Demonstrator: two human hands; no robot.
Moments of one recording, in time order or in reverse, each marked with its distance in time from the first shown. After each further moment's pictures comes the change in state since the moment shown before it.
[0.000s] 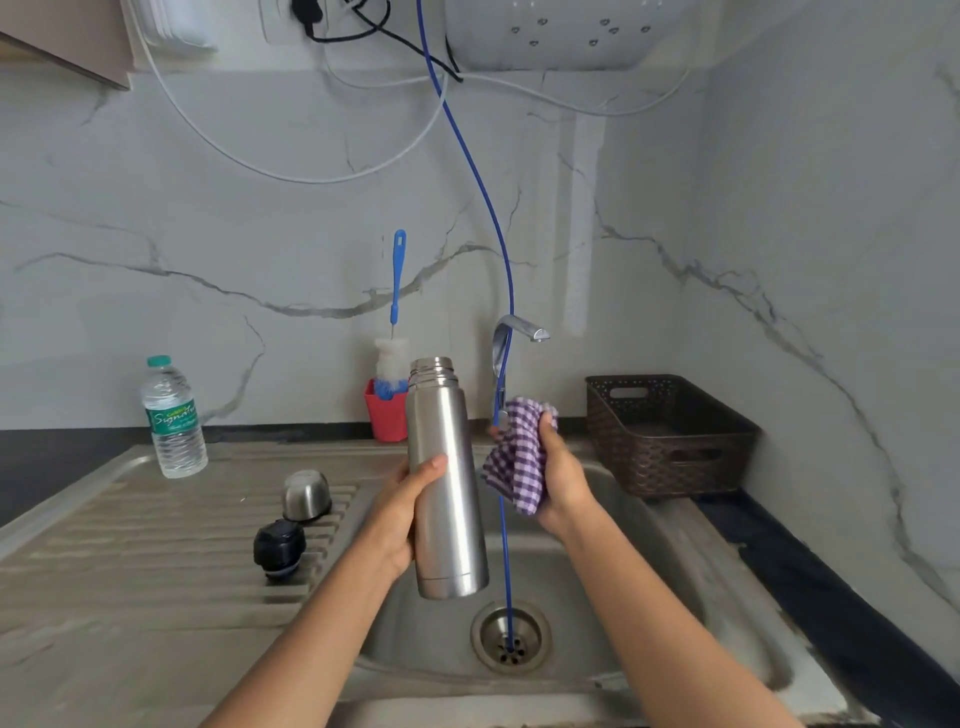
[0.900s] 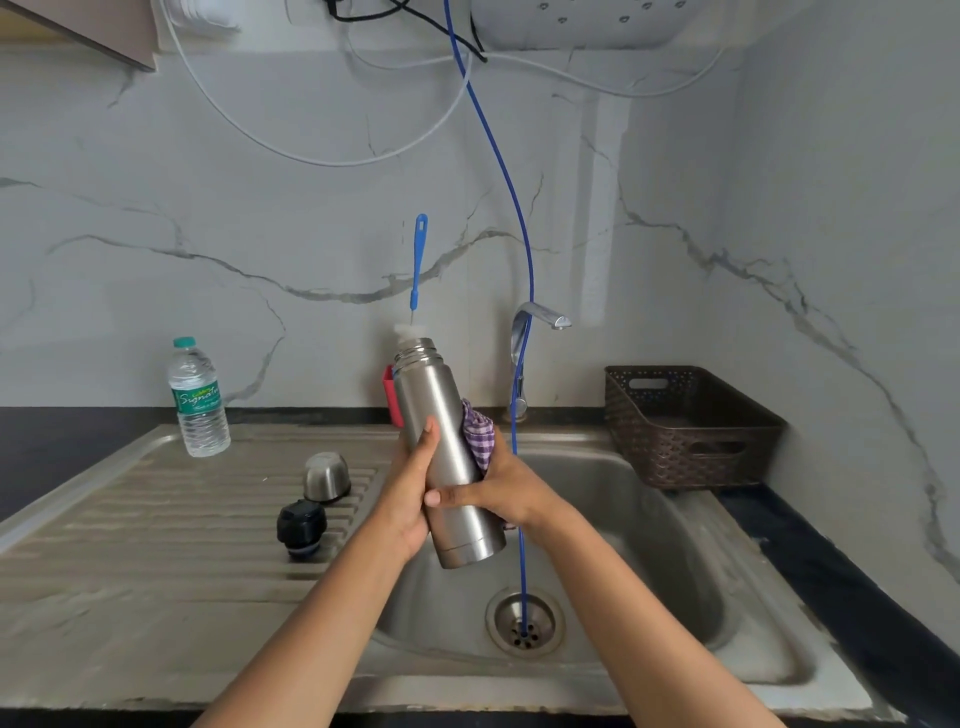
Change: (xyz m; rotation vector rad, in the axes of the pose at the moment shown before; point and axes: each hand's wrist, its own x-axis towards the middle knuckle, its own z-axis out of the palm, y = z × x) left_hand -0.001 0.007 0.000 -0.184 -0.017 0.081; right_hand -0.014 0.035 0.035 -0.887 -0.370 -0.103
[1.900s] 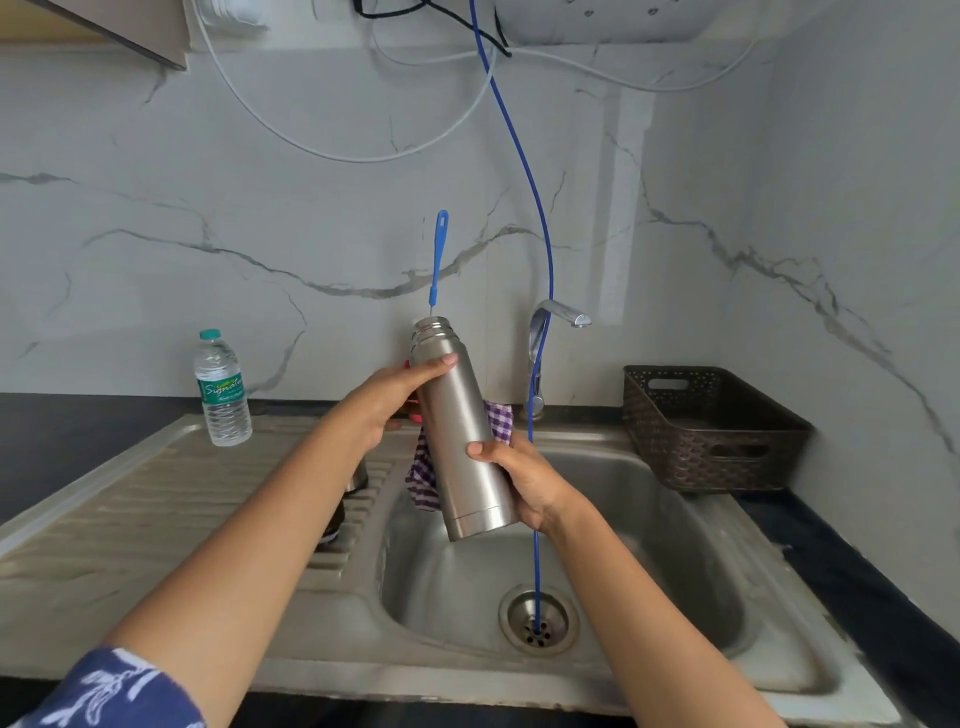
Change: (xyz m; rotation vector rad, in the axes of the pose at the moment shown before) left_hand 0.035 0.095 -0.002 0.770 0.077 -0.087; right_hand 0.008 -0.001 0.001 0.490 -0.105 0.018
